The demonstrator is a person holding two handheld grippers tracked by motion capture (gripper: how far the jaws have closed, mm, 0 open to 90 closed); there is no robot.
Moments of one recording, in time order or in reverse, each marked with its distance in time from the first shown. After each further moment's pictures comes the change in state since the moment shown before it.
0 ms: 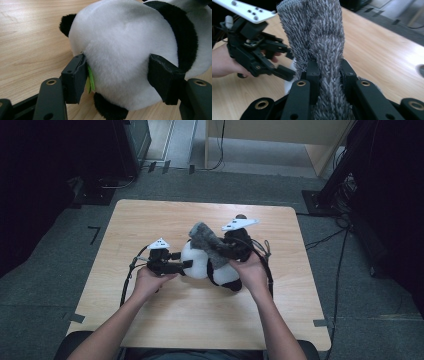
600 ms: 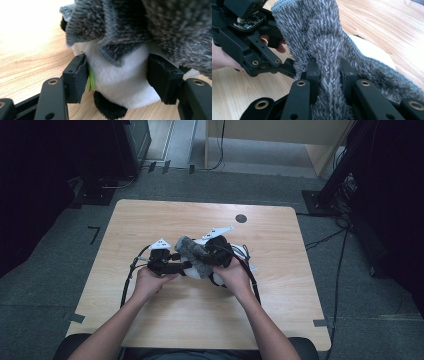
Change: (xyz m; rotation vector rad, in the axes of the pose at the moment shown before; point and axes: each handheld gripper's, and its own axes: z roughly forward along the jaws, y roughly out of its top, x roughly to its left) left arm -0.003 0.001 0.001 0.023 0.022 0.002; right arm 0.013 -0.017 0.055 0.098 0.070 0.001
